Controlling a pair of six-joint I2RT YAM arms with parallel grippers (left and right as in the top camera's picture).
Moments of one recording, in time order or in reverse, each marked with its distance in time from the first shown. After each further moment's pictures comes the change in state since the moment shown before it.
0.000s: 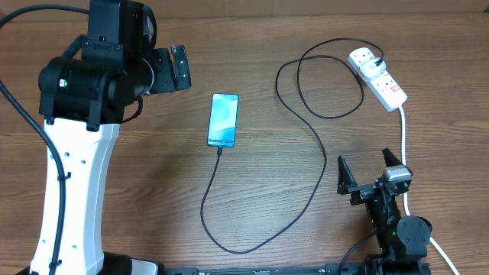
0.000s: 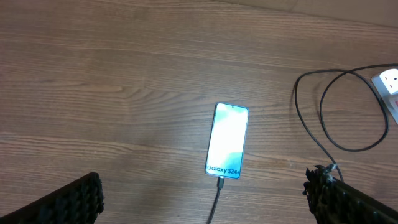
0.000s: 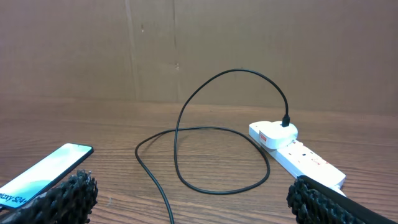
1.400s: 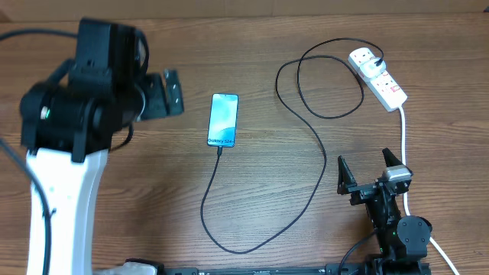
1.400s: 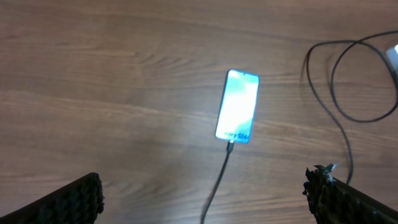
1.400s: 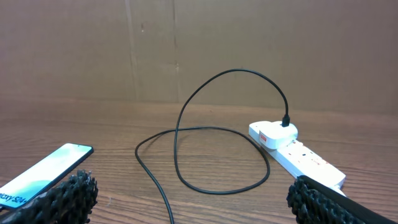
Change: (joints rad) left arm 0.000 -0.142 -0.089 -0.125 -0.011 -0.019; right arm 0.000 0.000 0.000 0.000 0.000 -0.001
